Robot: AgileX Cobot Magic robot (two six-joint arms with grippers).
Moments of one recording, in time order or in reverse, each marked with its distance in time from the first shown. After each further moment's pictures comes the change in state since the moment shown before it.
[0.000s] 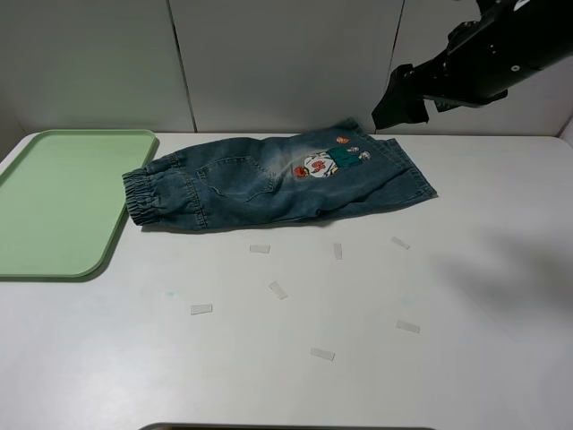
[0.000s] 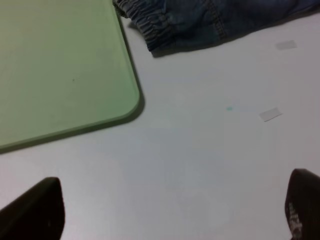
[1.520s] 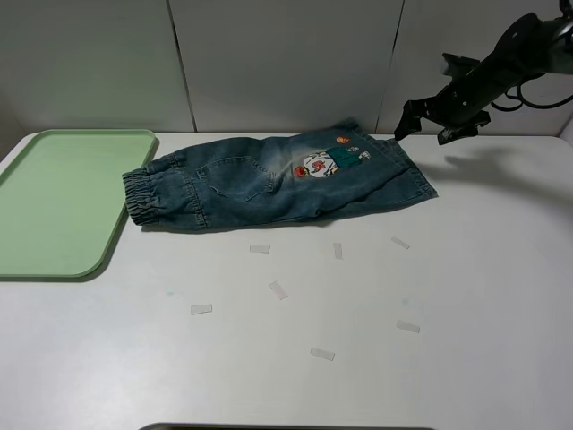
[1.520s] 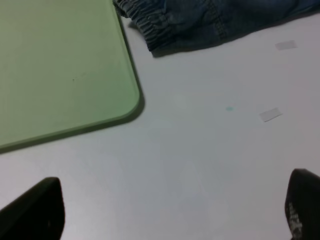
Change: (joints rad) left arm 0.000 0.000 0.000 0.000 0.000 -0.001; right arm -0.312 0.910 -0.843 0.098 0.171 -0.001
